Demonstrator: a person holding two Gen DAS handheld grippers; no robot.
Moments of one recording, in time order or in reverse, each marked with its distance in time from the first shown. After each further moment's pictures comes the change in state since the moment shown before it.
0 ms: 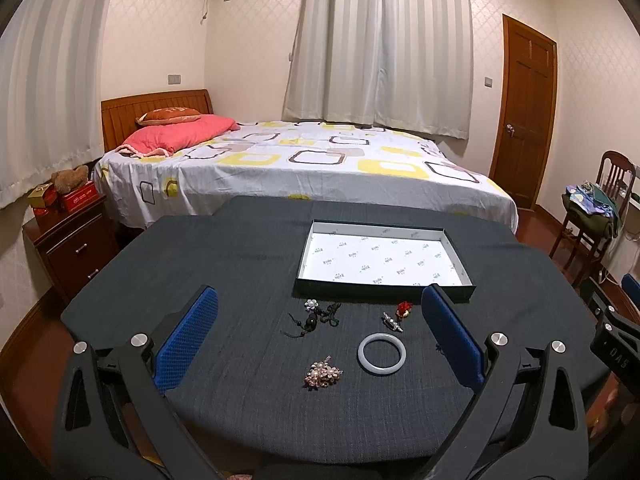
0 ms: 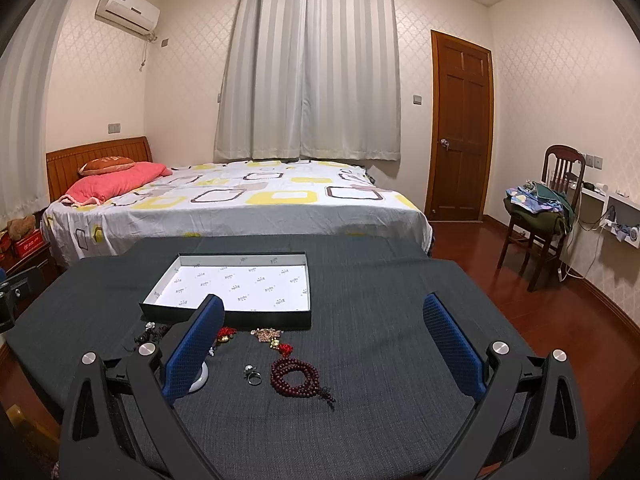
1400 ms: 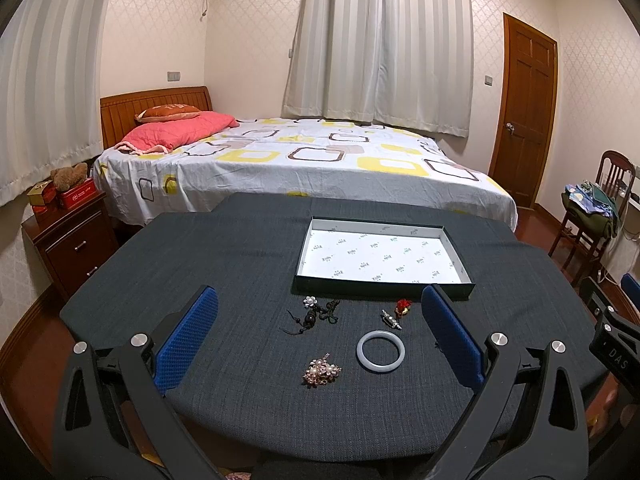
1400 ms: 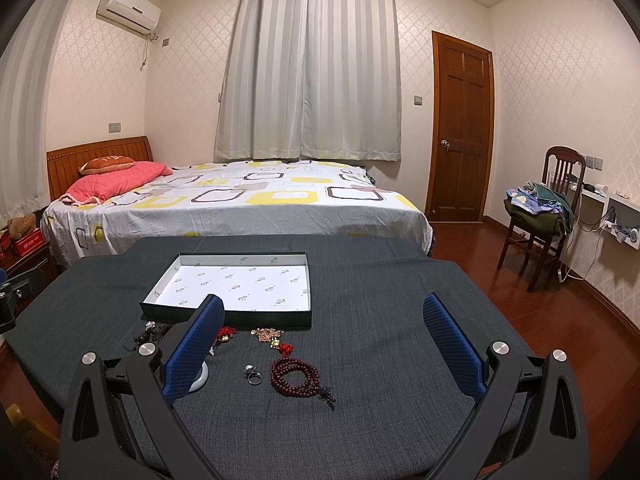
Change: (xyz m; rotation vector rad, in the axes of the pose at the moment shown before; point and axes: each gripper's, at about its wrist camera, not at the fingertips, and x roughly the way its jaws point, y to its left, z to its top) left arm 0.002 0.001 -0.008 -0.004 0.001 -0.004; right arm 0.000 0.001 -0.004 -0.002 -0.004 0.000
